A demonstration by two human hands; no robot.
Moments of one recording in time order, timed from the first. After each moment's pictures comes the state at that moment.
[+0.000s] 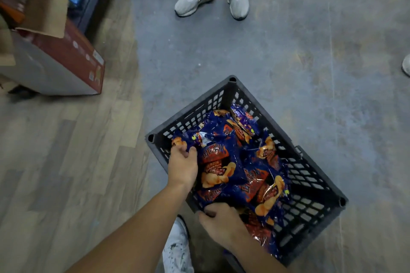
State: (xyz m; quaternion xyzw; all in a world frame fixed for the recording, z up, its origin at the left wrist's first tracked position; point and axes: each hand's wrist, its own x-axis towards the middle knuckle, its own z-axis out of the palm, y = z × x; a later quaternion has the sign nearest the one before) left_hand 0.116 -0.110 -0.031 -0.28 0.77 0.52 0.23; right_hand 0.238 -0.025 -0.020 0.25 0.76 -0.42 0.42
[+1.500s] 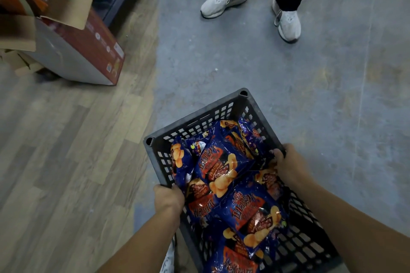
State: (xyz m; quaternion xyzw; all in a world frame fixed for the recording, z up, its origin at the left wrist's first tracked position) left_hand 0.151 -0.109 -0.070 -0.54 0.71 0.39 0.23; right_hand 0.110 0.169 -0.058 0.30 0.86 -0.34 0.24
